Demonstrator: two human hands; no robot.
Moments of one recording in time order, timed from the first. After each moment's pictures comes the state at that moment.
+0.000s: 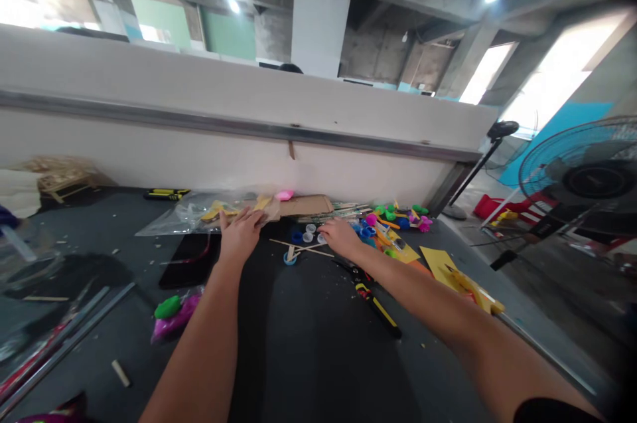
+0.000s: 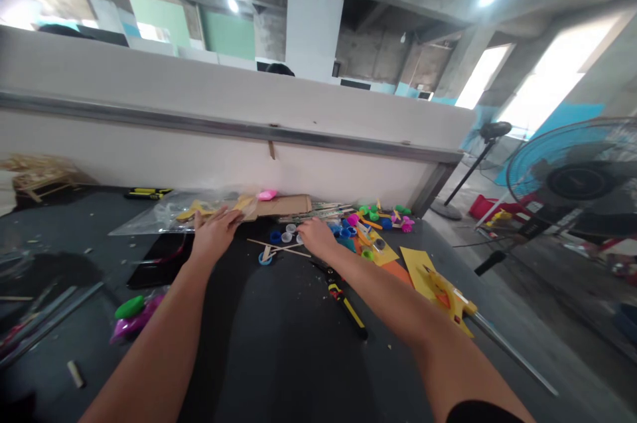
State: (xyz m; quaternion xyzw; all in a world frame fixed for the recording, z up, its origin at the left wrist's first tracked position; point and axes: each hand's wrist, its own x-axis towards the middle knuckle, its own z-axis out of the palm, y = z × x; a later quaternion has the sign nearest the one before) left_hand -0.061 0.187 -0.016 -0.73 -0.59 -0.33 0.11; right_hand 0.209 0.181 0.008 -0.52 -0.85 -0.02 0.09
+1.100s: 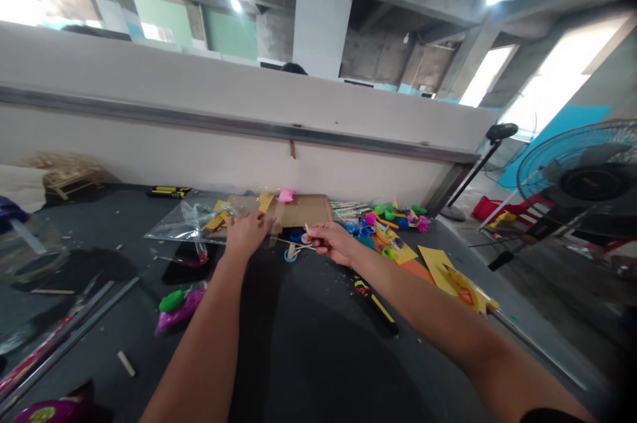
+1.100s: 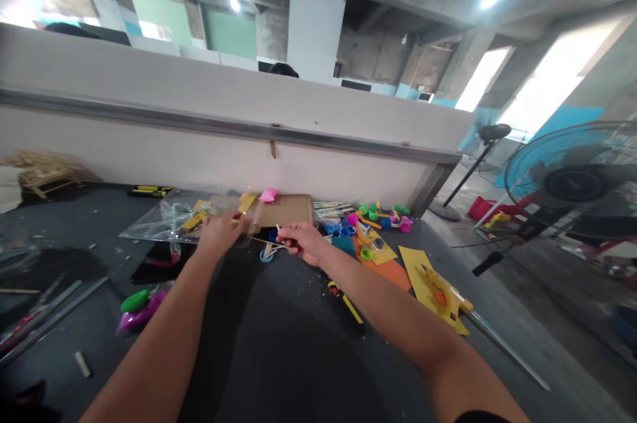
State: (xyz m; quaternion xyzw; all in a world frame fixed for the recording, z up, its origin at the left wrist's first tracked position) left_hand -0.047 0.182 0.001 -0.69 -0.67 -0.26 0.01; right_hand 0.175 0.141 0.036 -0.38 -0.44 0.71 0.39
